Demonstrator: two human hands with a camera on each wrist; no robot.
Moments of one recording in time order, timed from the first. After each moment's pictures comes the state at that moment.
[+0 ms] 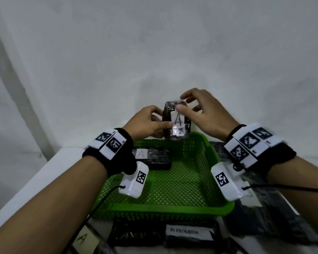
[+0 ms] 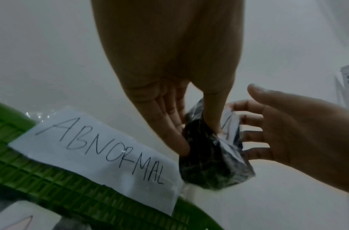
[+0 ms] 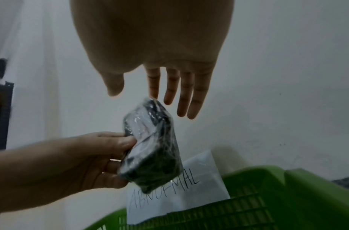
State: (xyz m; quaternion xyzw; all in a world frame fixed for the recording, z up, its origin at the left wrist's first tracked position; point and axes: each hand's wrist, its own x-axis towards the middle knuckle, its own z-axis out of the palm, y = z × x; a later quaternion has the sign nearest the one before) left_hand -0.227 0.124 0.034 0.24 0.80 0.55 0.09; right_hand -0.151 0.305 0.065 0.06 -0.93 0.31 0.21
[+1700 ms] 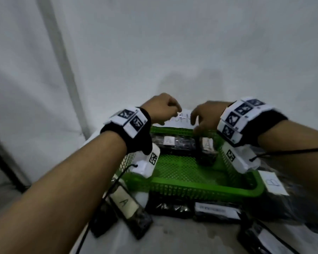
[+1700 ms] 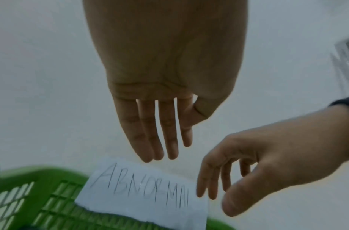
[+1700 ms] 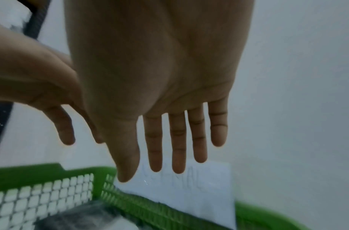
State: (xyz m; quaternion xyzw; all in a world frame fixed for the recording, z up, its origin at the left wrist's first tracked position) left_hand -0.196 0.066 0.064 0.25 0.90 0.35 0.04; right_hand -0.183 0.241 0.068 0.07 -0.99 -0.06 -0.07
